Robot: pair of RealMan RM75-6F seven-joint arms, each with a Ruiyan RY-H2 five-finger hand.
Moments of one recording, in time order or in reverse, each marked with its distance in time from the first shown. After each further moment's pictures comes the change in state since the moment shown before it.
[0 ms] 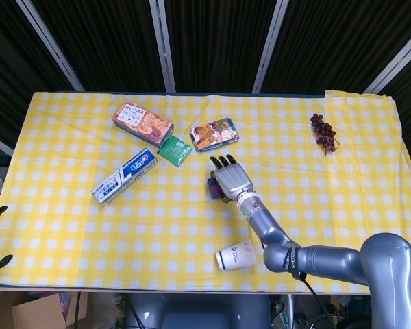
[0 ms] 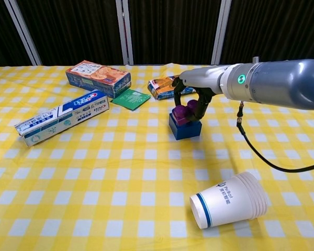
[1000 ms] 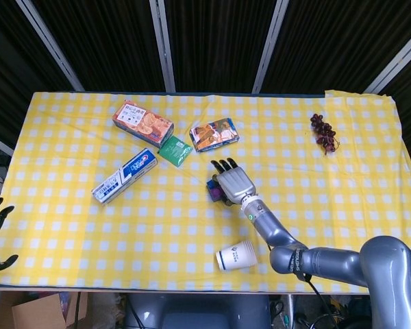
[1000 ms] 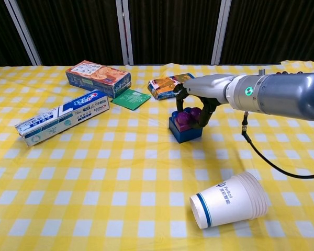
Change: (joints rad) left arm -0.004 -0.007 0.005 -0.015 0.031 0.005 0.017; right arm -0.037 -0.022 -0.073 0.055 -0.083 -0.072 0.066
